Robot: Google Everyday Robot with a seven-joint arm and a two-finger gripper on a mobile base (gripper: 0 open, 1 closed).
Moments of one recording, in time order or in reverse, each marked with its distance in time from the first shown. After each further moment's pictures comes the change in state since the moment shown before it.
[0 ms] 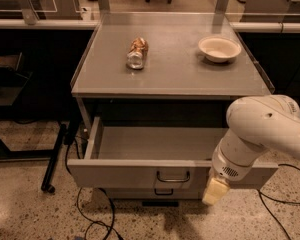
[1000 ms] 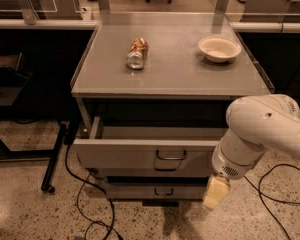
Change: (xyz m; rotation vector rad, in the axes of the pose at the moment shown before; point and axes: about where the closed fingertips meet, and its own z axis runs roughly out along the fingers) arm 0.000 0.000 0.000 0.000 0.000 0.000
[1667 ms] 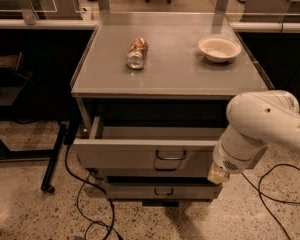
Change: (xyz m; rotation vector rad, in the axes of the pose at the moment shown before) arm -0.001 -0.014 -0.001 0.015 0.000 0.024
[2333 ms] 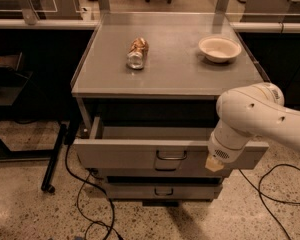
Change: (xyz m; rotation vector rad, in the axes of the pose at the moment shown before) arm -0.010 -0.047 0.009 0.096 0.034 0.063
